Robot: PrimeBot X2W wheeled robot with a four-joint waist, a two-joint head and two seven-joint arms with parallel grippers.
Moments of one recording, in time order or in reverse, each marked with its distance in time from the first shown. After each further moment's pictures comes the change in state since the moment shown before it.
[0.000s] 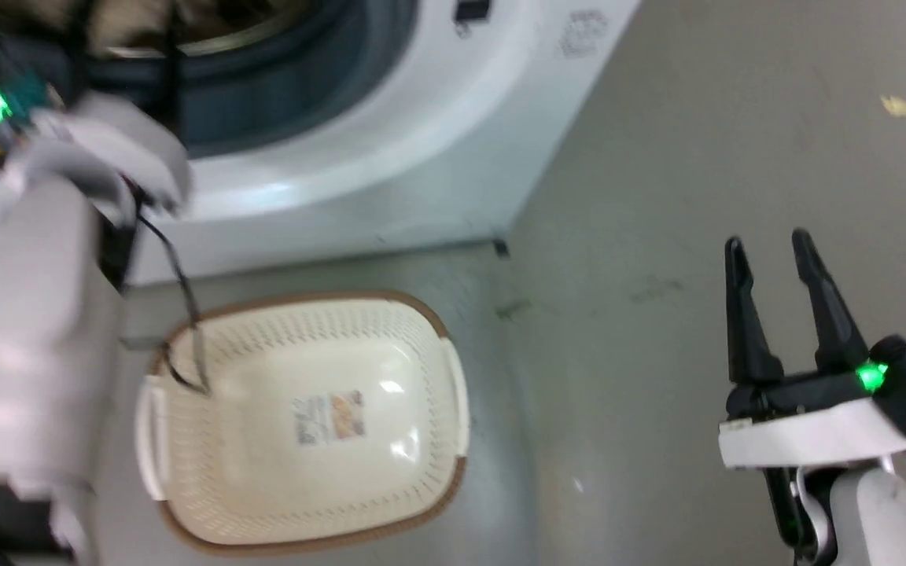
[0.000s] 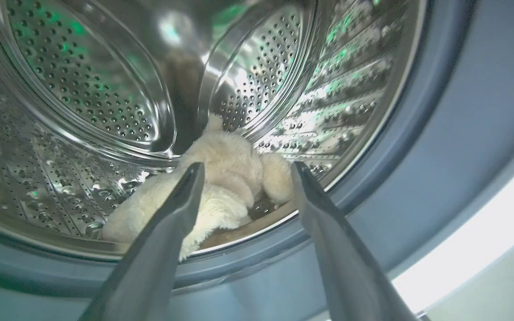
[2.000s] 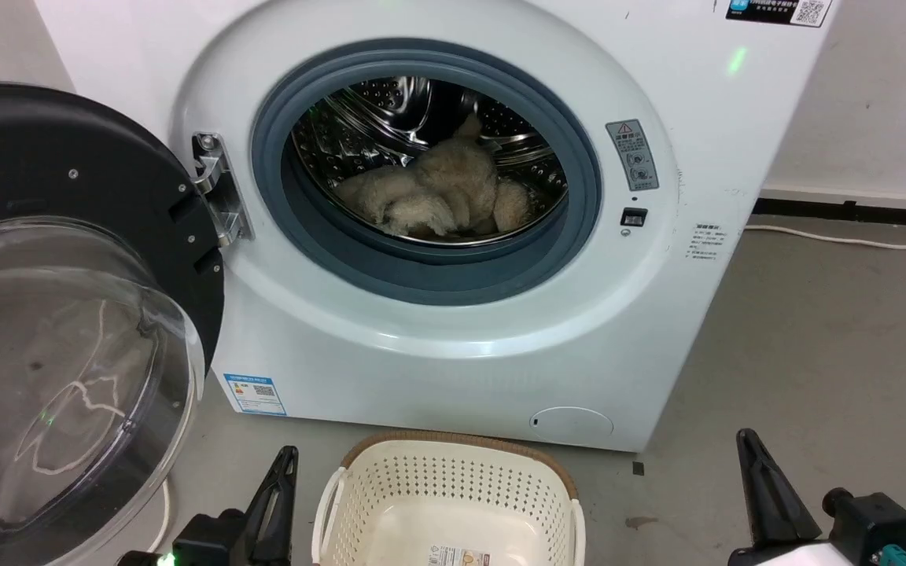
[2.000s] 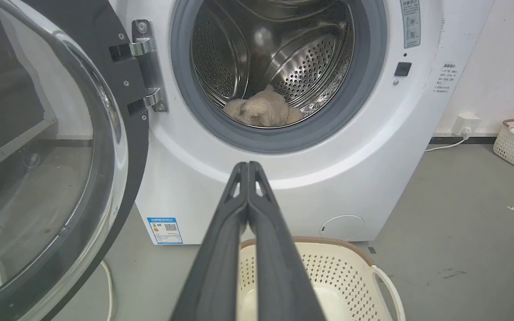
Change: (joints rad) left arm 1.129 -0.249 0.104 -0.759 0.052 0.072 0.031; right arm 0.295 0.001 -0.038 0.123 -0.088 0.000 0.029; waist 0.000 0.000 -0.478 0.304
